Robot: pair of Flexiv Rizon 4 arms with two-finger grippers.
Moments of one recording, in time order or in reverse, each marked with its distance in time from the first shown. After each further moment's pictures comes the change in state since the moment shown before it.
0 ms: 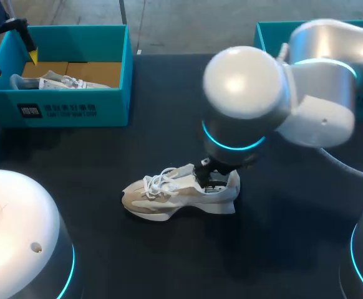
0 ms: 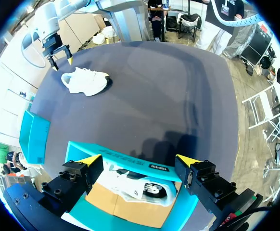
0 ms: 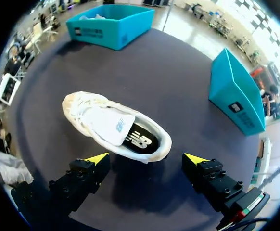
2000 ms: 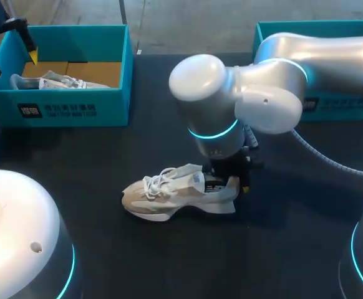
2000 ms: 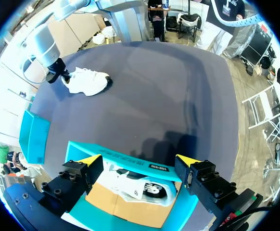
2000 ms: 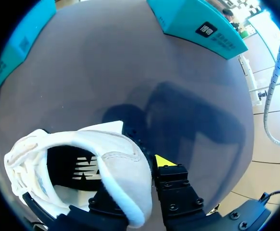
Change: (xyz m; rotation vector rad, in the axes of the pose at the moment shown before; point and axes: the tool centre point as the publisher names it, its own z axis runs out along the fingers) left arm 0.000 0.000 0.000 0.000 0.000 0.000; right arm -0.030 -0.027 0.106 0.341 -0.233 0.624
